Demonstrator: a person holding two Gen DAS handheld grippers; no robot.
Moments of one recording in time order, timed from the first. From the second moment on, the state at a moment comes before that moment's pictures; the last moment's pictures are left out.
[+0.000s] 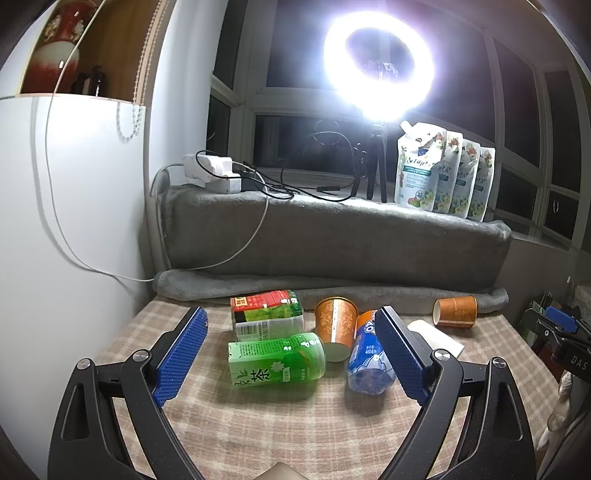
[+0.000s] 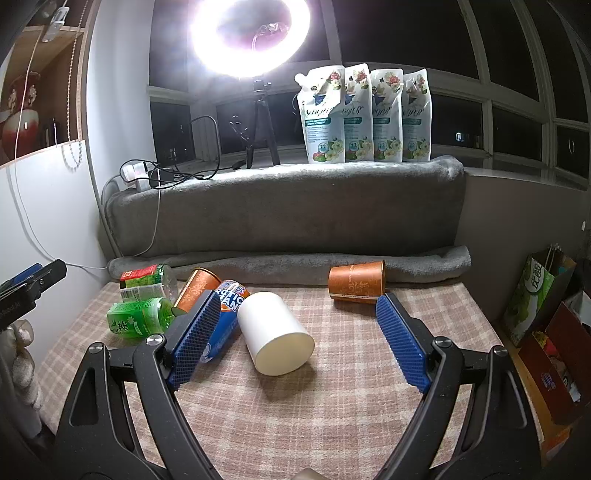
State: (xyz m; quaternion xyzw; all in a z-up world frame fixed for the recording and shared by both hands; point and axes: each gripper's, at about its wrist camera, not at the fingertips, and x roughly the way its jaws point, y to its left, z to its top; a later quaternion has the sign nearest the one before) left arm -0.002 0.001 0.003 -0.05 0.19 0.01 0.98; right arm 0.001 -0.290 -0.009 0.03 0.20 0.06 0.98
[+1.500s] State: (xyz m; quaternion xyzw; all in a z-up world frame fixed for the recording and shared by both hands) left arm -0.002 0.001 0.005 -0.05 0.19 0.01 0.98; right arm -0.002 -0.289 -0.007 0.03 0.21 0.06 0.98
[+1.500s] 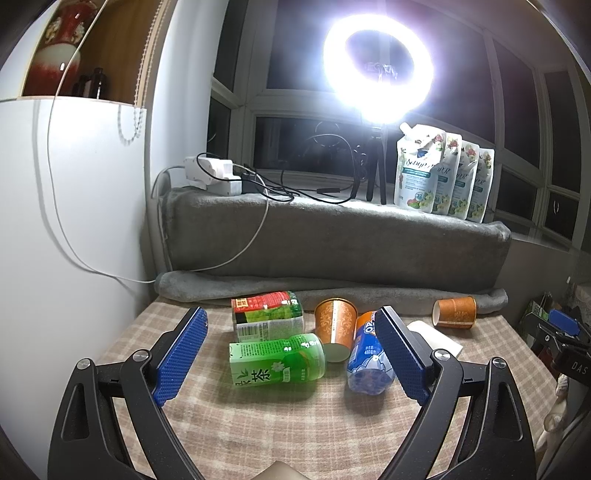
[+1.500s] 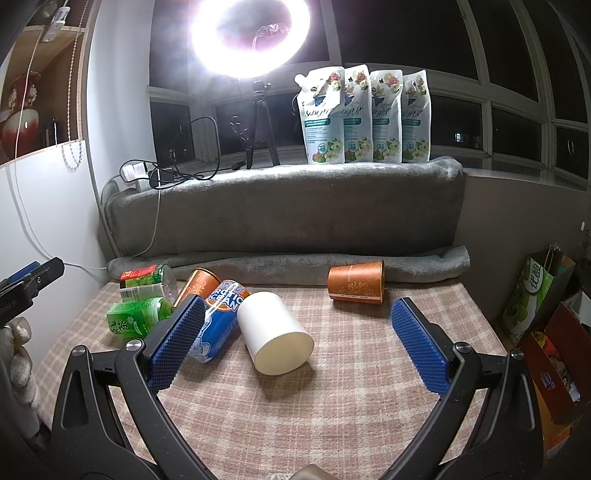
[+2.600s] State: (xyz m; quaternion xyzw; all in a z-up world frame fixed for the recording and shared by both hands) left arm -0.009 0.035 -0.014 -0.05 0.22 0.04 0.97; right arm 0.053 -0.236 -0.008 0.00 0.26 0.18 0.95
